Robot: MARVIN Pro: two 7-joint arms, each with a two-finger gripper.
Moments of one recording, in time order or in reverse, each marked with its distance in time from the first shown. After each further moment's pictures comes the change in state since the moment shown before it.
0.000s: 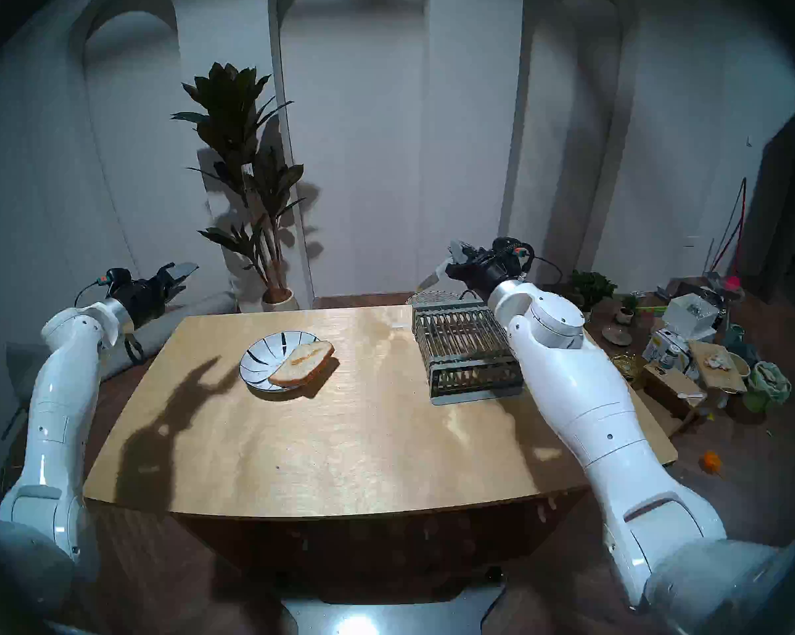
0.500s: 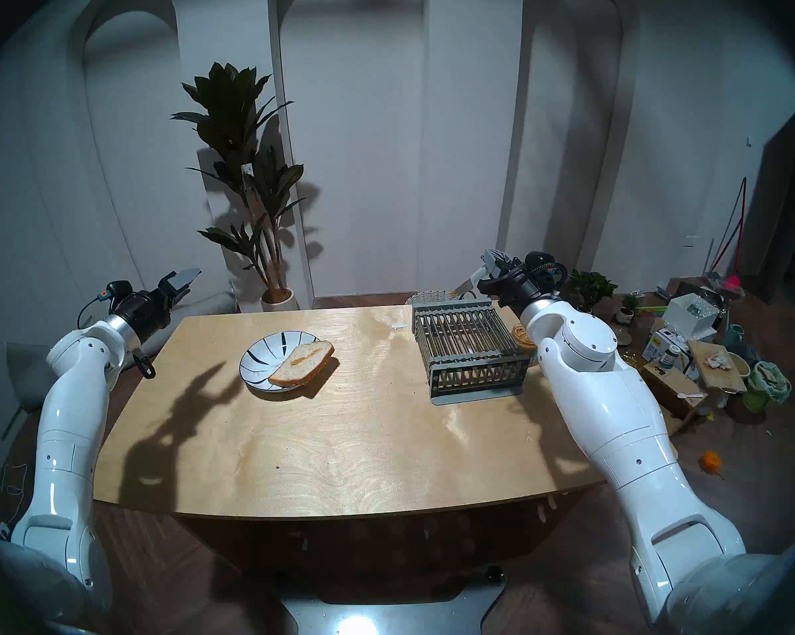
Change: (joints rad) left arm 0.126 -0.065 -0.045 -0.120 -0.020 -0.106 -0.053; right arm -0.132 0.084 0.068 -0.058 -0.063 -0.106 -0.004
